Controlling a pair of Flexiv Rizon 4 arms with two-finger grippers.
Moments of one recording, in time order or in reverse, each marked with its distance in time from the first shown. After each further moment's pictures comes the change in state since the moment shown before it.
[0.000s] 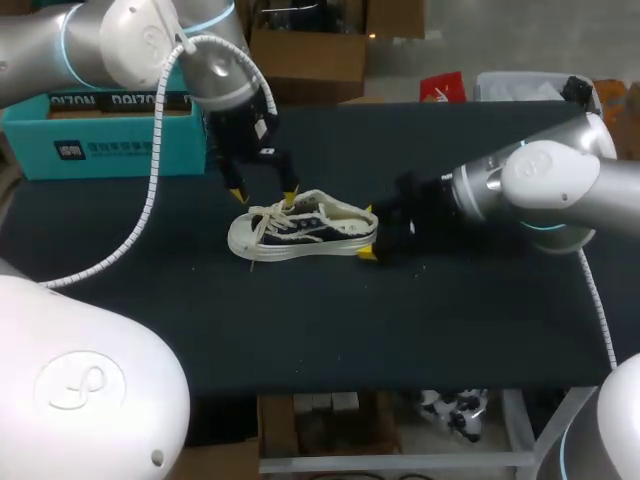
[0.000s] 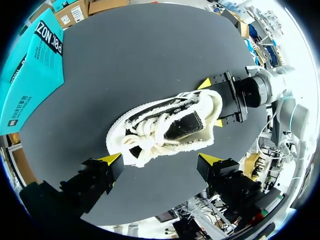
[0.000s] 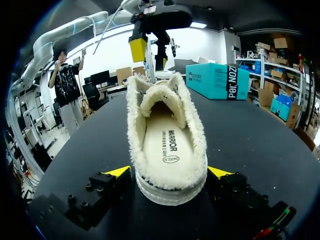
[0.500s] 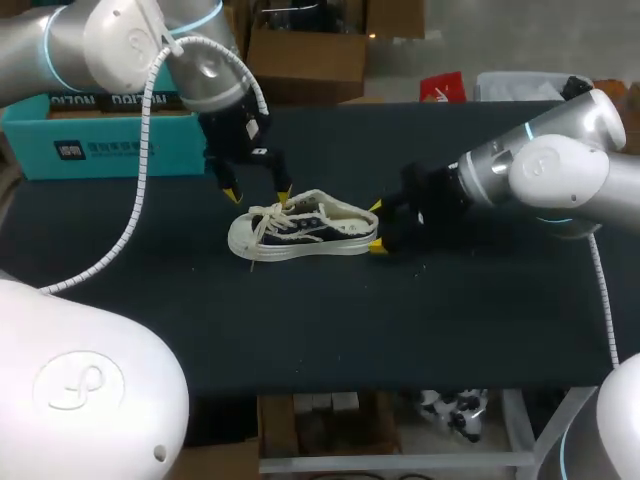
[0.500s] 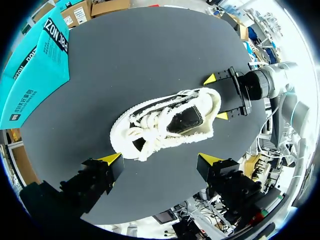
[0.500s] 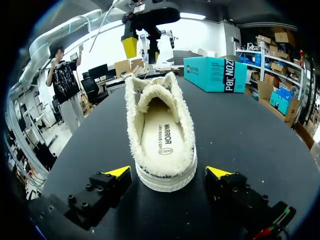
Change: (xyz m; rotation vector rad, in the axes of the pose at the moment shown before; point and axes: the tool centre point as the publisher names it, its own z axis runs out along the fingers) left arm -0.005 0.010 -0.009 0.026 0.003 -0.011; right arm -0.006 -0.003 -0.021 0.086 0.003 0.016
